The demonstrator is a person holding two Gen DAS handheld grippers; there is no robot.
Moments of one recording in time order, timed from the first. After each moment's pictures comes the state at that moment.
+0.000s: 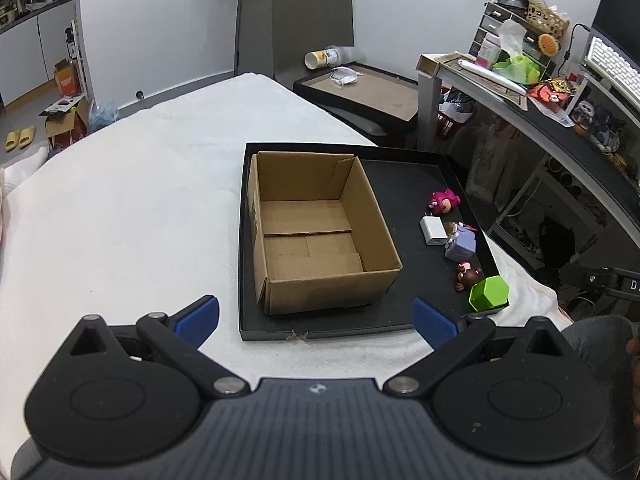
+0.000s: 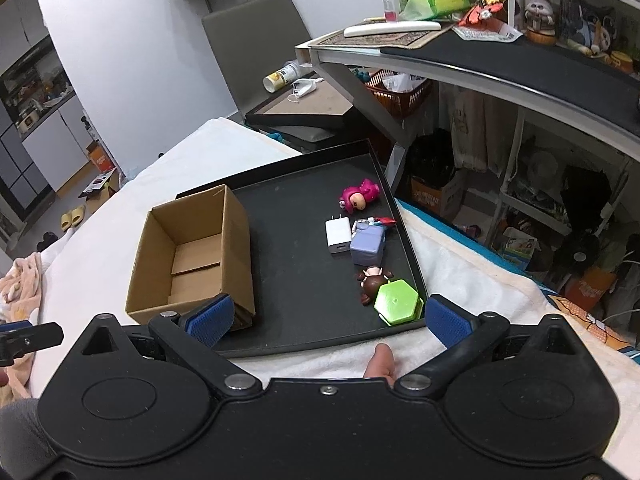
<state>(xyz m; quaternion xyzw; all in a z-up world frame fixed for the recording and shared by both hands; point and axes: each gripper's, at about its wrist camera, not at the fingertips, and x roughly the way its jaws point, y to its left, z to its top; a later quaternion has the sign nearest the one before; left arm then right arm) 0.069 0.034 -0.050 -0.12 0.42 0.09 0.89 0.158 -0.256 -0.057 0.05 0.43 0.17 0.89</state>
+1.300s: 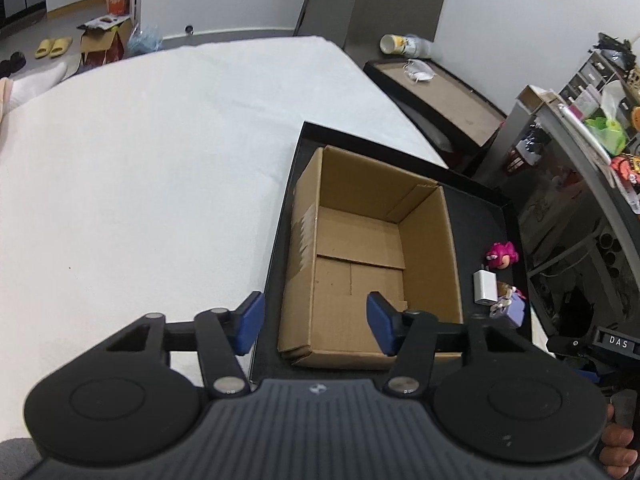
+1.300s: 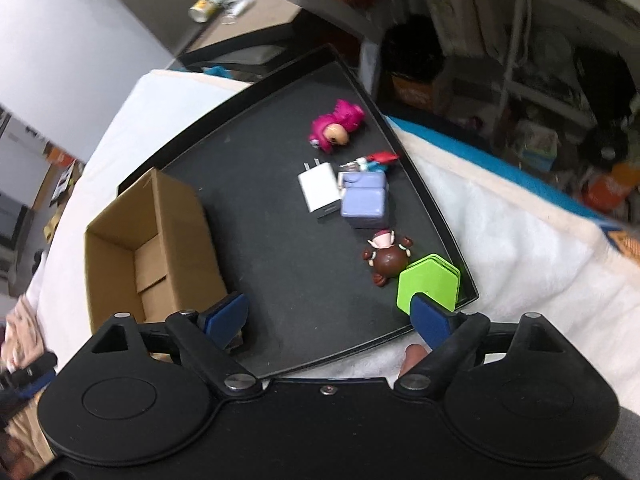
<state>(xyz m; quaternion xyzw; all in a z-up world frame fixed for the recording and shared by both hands) 0.143 0.111 -0.099 -0.24 0.45 0.15 0.85 0.270 -0.229 -0.129 0.13 0.58 0.11 0.80</state>
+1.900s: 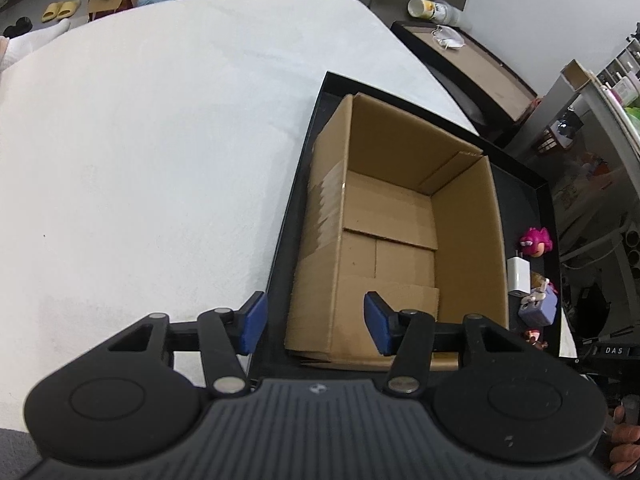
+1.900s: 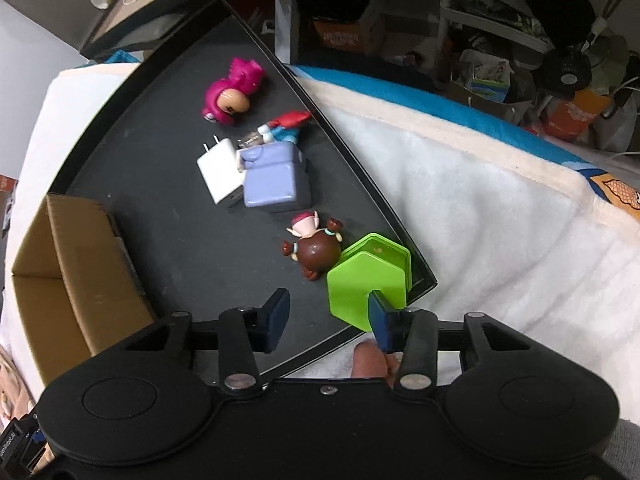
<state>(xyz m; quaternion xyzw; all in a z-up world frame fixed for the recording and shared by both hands) 0.166 0.120 -0.151 -0.27 0.49 0.16 0.82 0.305 -0.249 -0.187 0.15 0.65 0.02 0.74</state>
